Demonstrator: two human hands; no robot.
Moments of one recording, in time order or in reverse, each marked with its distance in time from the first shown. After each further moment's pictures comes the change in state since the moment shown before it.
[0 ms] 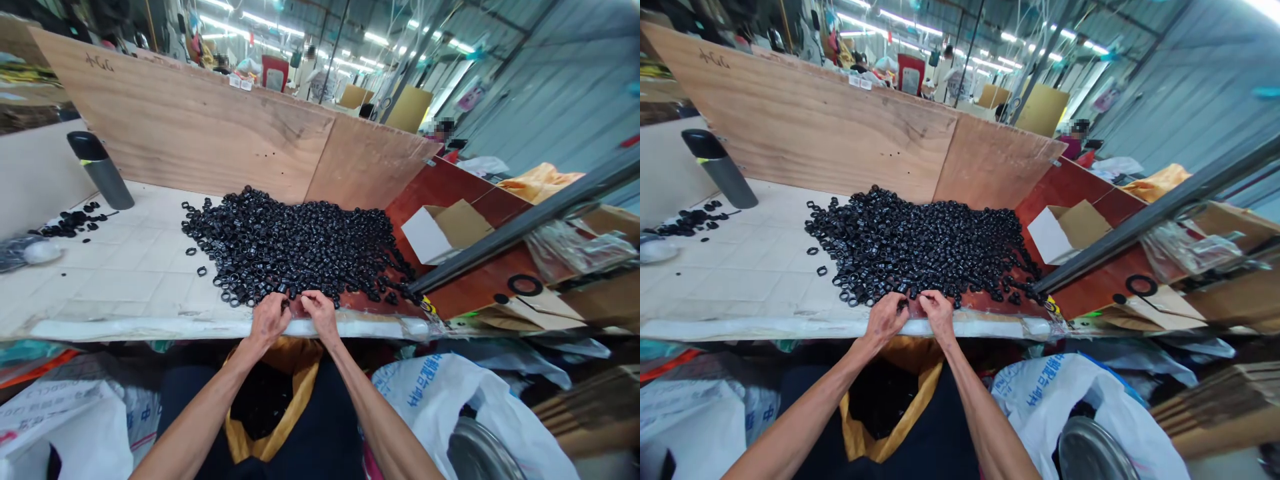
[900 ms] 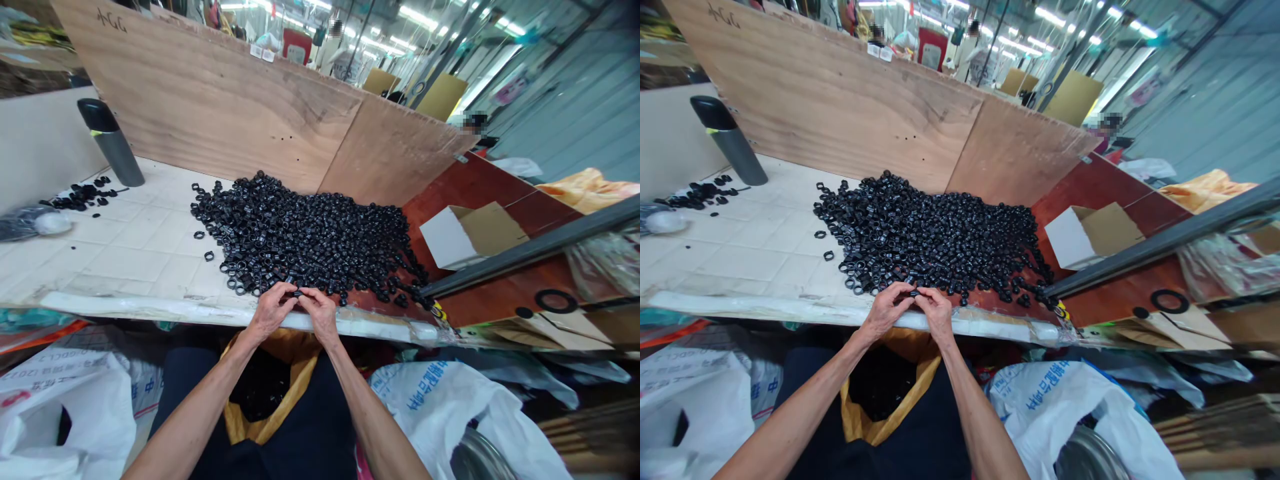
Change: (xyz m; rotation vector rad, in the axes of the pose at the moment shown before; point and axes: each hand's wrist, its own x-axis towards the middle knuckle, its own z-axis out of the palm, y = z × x) left_hand -0.001 -0.012 0.000 -0.658 0.097 0.053; right_hand -0.010 0.004 0.018 0.273 -0.040 0.092
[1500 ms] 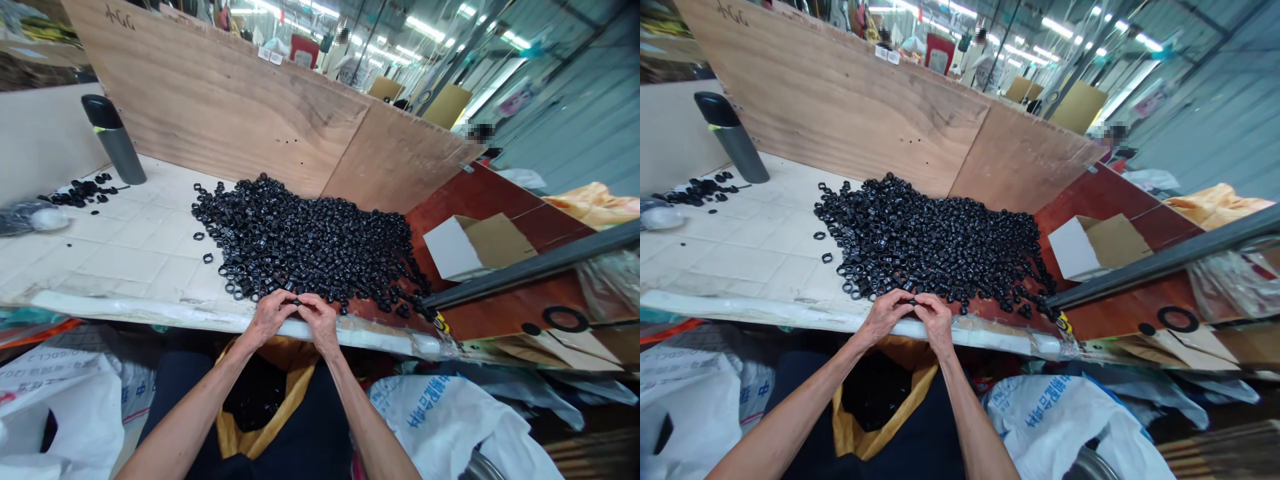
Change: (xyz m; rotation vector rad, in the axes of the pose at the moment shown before) left_hand 0.005 0.000 0.000 0.025 -0.065 -0.141; right_hand 0.002 0.000 -0.005 -0.061 -0.049 -0.128
